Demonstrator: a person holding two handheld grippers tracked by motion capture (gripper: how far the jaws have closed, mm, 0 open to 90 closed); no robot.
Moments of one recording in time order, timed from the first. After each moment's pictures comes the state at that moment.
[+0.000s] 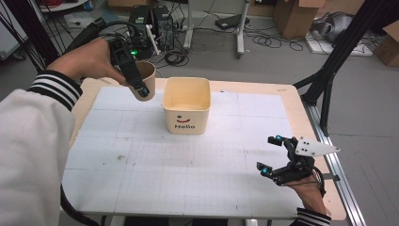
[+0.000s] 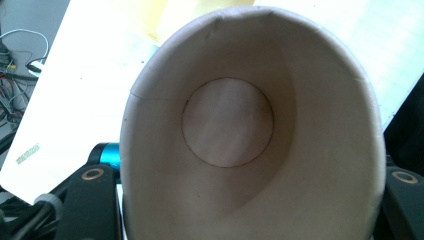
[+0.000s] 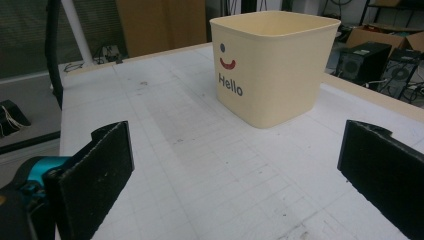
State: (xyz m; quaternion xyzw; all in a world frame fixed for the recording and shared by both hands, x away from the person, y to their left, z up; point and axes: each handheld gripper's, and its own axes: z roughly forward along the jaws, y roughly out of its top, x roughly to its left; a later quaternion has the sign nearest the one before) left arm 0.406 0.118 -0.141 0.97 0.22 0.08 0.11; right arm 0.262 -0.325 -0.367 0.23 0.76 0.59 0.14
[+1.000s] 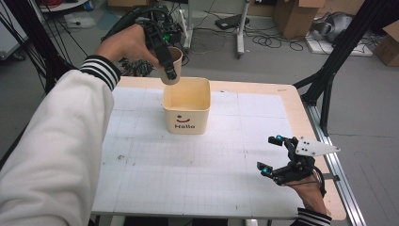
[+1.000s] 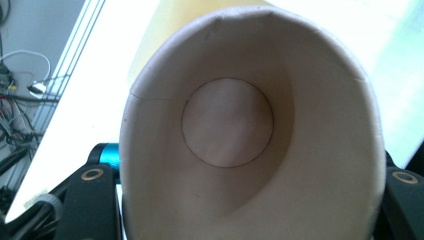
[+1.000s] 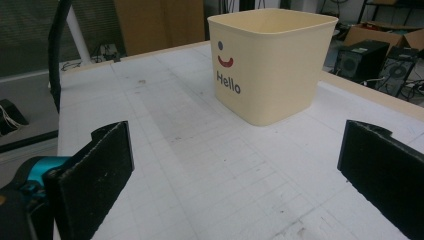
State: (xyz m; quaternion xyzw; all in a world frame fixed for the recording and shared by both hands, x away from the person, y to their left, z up) left arm 0.470 0.061 -0.142 0.96 0.22 0.07 0.13; right arm 0.263 -0.326 -0.368 0.23 0.76 0.59 0.15
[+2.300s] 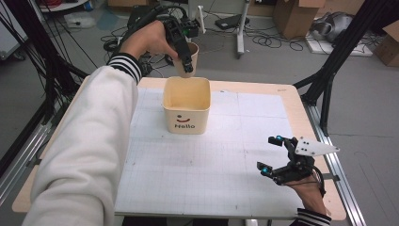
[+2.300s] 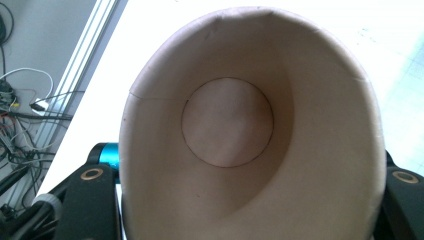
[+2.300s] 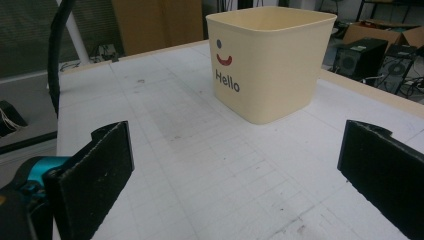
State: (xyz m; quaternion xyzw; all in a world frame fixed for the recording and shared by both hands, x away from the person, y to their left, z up) left arm 0.504 0.025 -0.152 0.96 0.22 0.08 0.15; right arm 0.263 -0.326 -0.369 0.24 0.76 0.59 0.14
